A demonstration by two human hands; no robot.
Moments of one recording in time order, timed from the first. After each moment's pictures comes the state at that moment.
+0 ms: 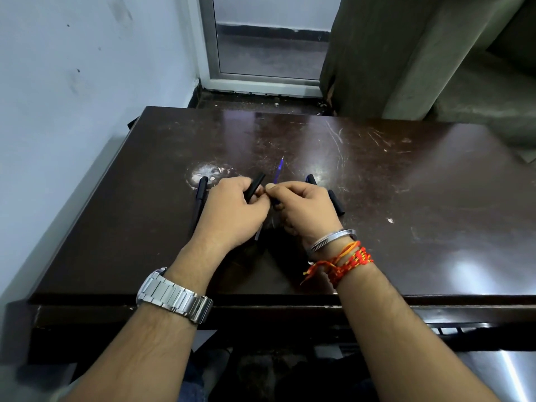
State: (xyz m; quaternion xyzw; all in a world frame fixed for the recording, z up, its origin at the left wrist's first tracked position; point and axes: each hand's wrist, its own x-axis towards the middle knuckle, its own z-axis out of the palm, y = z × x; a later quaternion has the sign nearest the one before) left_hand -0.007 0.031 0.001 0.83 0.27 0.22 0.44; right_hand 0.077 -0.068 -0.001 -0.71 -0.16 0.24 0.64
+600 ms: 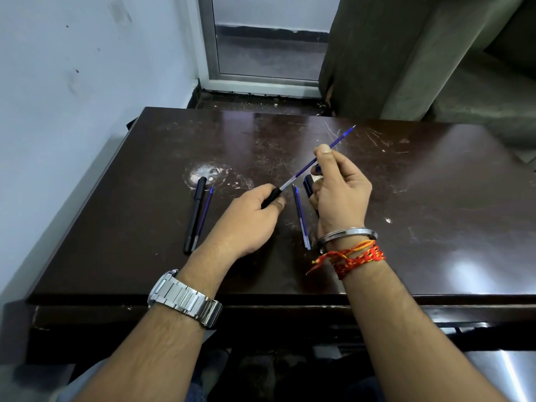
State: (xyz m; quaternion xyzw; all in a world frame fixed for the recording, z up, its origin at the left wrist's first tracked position) left_hand 0.000 0.018 -0.004 0.84 0.23 0.09 0.48; right_hand 0.091 -0.081 0.017 -0.56 -0.06 0.06 0.82
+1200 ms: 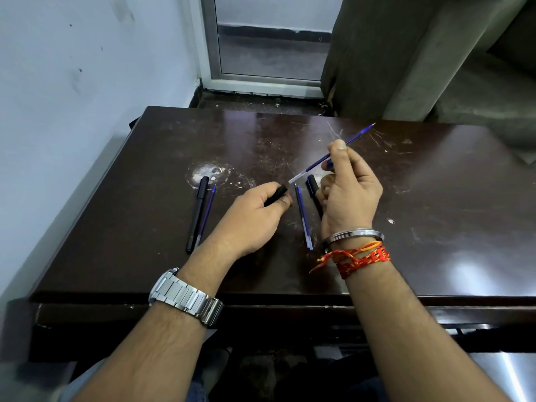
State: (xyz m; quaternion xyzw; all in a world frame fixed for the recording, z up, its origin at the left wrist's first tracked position) left_hand 0.001 0.018 -0.004 0.81 0.20 0.11 0.53; right_hand 0.090 -0.084 0.024 -0.52 -0.04 0.04 0.85
